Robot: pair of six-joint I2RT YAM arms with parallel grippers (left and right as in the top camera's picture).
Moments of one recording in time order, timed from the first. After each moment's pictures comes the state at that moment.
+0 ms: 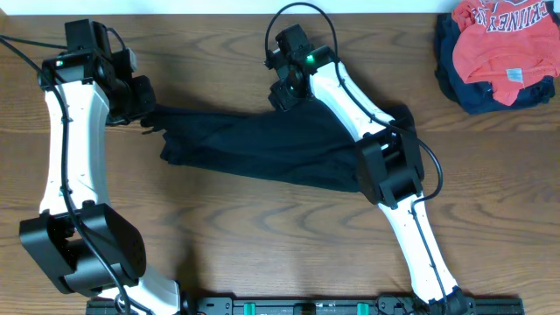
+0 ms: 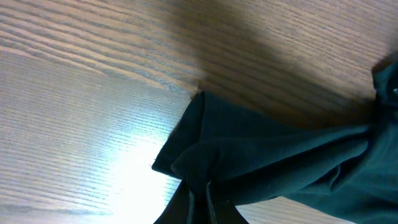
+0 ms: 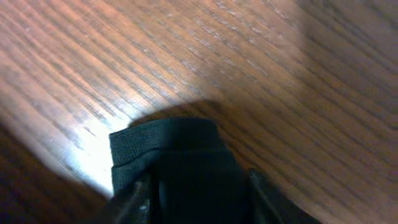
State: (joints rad) left arm 0.21 1.78 1.66 -1.15 0.12 -0.07; right arm 0.49 2.61 2.31 -0.89 -0.11 -0.08
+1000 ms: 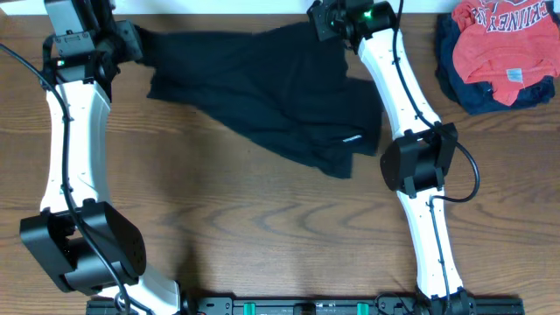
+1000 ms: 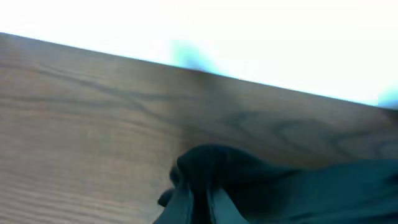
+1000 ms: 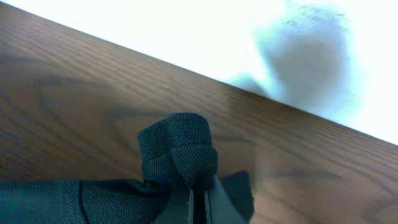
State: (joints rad) left arm 0.21 1.79 1.66 -0.53 0.12 -0.07; right arm 0.30 2.61 2.68 -0.83 -0.03 -0.03
